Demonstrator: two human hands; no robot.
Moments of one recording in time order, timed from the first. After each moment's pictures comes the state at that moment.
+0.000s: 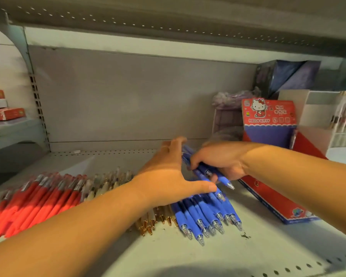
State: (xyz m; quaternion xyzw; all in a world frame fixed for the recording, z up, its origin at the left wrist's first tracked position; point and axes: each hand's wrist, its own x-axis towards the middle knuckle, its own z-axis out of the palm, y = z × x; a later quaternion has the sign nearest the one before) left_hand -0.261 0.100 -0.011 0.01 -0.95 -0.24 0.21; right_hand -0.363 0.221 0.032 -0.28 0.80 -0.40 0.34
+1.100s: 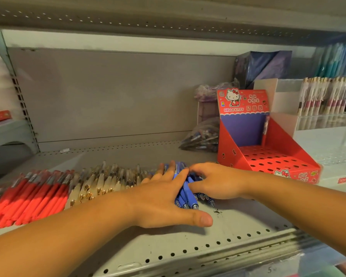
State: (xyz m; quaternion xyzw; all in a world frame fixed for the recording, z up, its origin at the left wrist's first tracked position) left_hand -0.227 0.142 -0.023 -0.02 -0.99 -0.11 -0.10; right_hand -0.334 0.291 -0.015 -0.43 0.86 -0.24 0.13
